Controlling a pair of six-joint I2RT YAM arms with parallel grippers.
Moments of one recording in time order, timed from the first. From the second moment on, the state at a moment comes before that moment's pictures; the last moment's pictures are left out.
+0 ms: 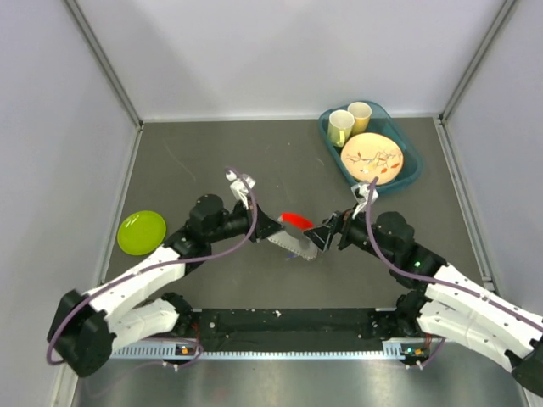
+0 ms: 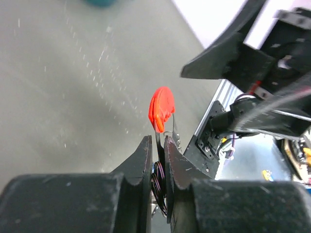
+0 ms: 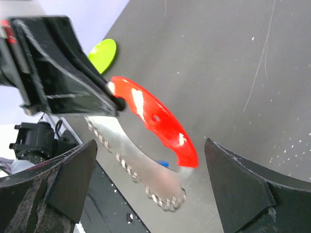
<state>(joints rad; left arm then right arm) -0.65 1.08 0.57 0.23 0.48 -0.66 0.80 0.75 0.51 0.04 -0.07 0.58</state>
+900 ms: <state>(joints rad) -0.65 0.70 0.60 0.24 0.68 -0.50 0.80 0.73 0.51 0.28 -0.58 0.61</state>
